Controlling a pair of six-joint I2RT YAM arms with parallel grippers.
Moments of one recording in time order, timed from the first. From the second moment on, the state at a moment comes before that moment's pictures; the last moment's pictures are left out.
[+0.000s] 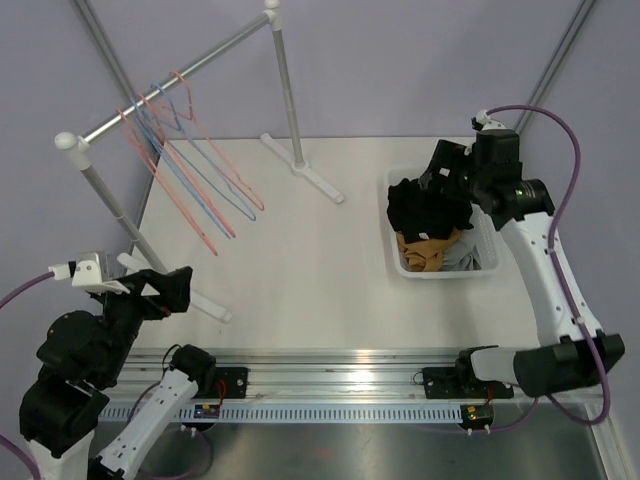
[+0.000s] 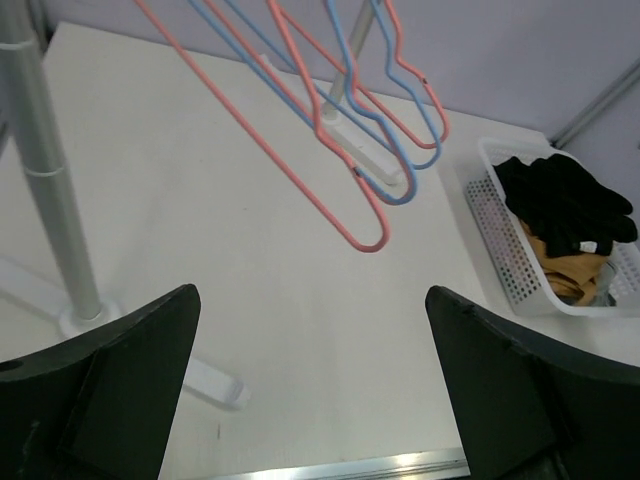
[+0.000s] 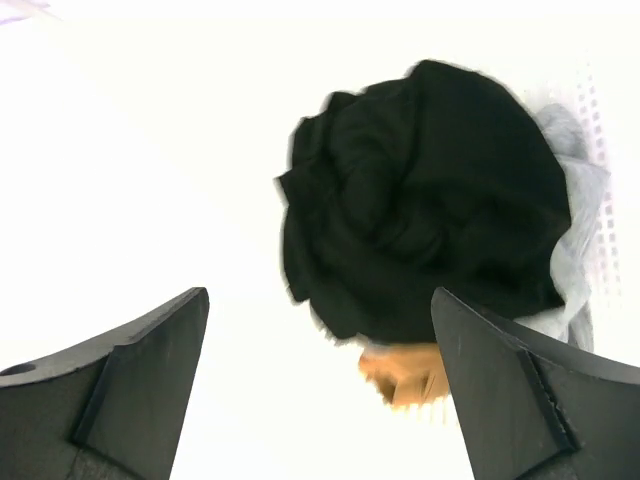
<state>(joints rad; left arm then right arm) -0.44 0.27 1.12 -0.97 -0.25 -0.37 0.15 1.39 1.49 -0.76 -0.02 0.38</state>
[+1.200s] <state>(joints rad) -0.44 0.36 1.21 -1.21 -0.55 -0.29 0.37 0.53 1.39 -1.22 0.27 0.20</state>
